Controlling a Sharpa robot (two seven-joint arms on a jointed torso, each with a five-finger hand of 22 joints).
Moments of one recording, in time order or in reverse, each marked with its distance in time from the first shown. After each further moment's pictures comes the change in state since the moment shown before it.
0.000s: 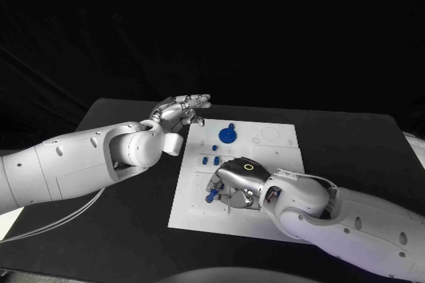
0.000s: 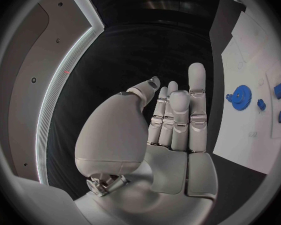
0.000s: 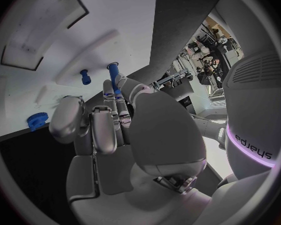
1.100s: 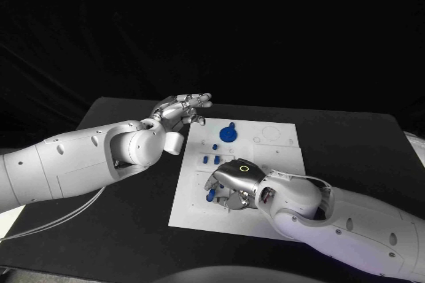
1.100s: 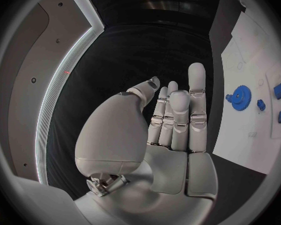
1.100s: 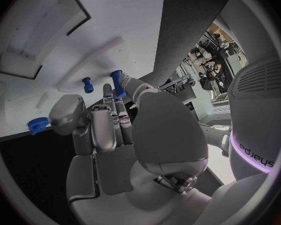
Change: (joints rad) left arm 0.000 -0.001 0.000 0.000 -0.002 0.002 -0.003; left_hand -0.004 0.004 -0.003 -0.003 0.000 0.000 0.000 0.000 0.000 -0.004 -0.004 0.004 0.000 0.000 0.000 0.000 -0.003 0.000 0.000 0.000 -0.004 -0.001; right arm -0.006 0.035 -0.008 -0.027 -0.047 0.039 -0.040; right_hand -0.078 -0.069 -0.036 0.020 0.002 -0.109 0.020 -0.006 -0.017 -0.134 0.029 -0.029 -0.005 -0.003 0.012 -0.019 -0.040 0.000 -0.030 0.016 -0.043 -0.071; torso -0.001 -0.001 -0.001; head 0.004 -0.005
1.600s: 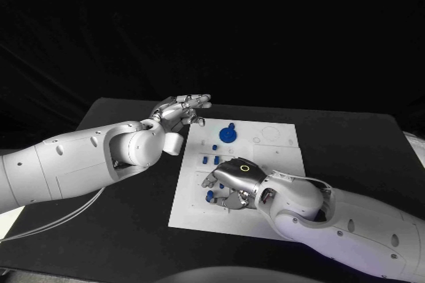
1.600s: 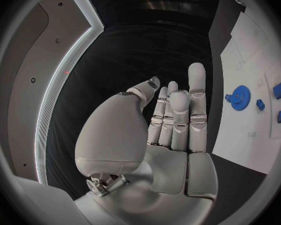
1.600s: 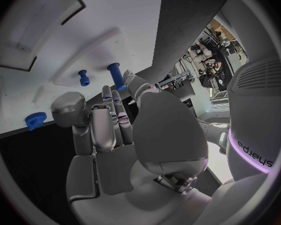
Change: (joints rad) left arm 0.000 -0.001 0.000 0.000 0.000 0.002 -0.006; left_hand 0.000 0.000 0.000 0.000 0.000 0.000 0.000 0.000 0.000 0.000 0.000 0.000 0.000 0.000 0.000 0.000 -0.002 0.000 0.000 0.000 0.000 -0.001; right arm 0.000 -0.011 -0.002 0.018 0.007 -0.057 0.009; right_hand -0.014 0.001 -0.097 0.010 0.000 -0.037 0.002 0.000 0.001 -0.059 0.006 0.030 0.005 0.001 0.004 -0.017 -0.034 0.016 -0.017 0.002 -0.034 -0.052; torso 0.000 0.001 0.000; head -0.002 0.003
